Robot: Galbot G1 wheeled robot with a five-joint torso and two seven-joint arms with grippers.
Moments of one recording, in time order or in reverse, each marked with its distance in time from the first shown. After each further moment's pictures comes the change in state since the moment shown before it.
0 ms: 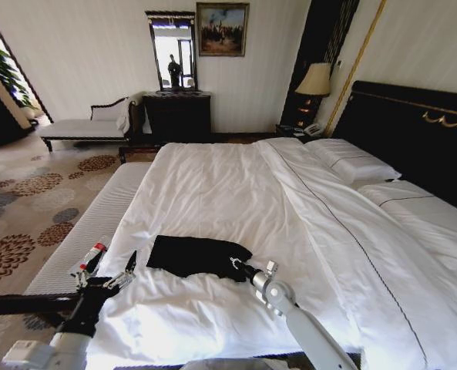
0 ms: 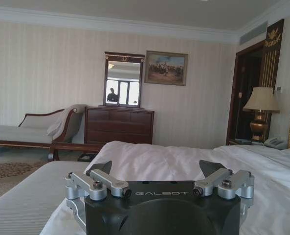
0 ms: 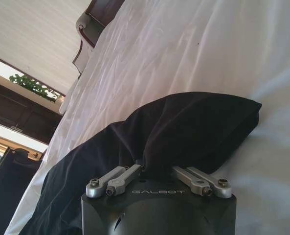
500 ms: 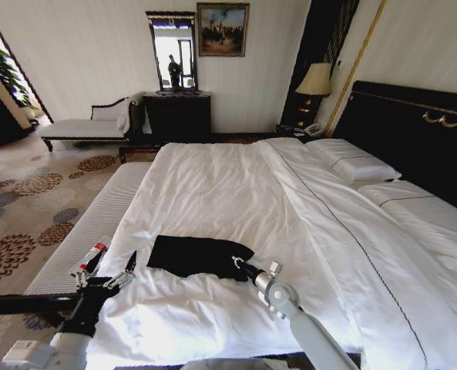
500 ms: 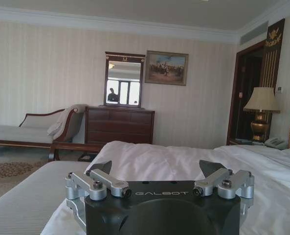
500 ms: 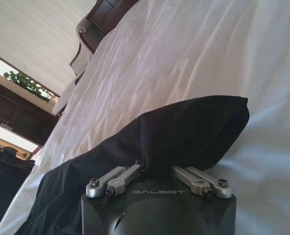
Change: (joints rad) left arm 0.000 0.000 0.000 0.000 0.000 0.000 0.000; right arm -0.038 -0.091 0.048 0.095 -0.007 -0.007 0.029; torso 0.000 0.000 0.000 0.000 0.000
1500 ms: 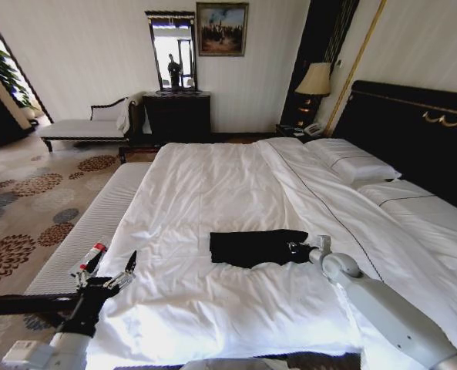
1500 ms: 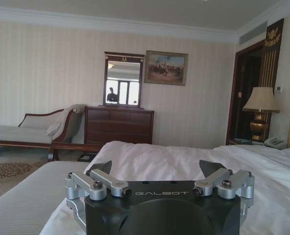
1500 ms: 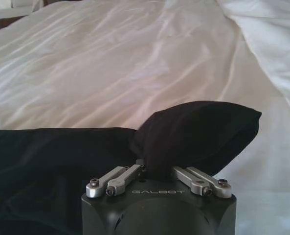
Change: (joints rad) left arm 0.000 0.000 0.000 0.000 0.000 0.000 0.000; right arm 0.210 -0.403 -0.051 -0.062 -0.151 -0.117 0.047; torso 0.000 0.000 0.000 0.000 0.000
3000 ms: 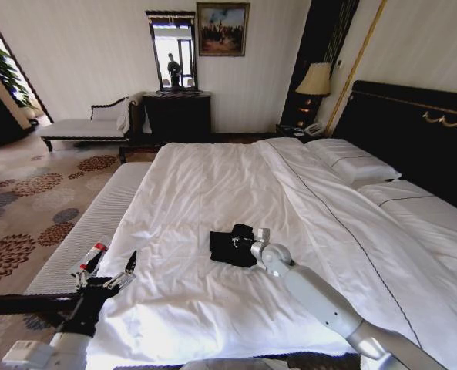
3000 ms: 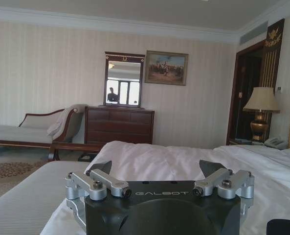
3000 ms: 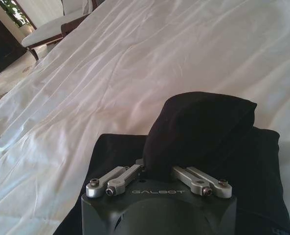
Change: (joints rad) left arm 0.000 0.000 0.000 0.000 0.000 0.000 0.000; right arm 0.240 0.318 -0.288 -0.061 0.101 -0.032 0.175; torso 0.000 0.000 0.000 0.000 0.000
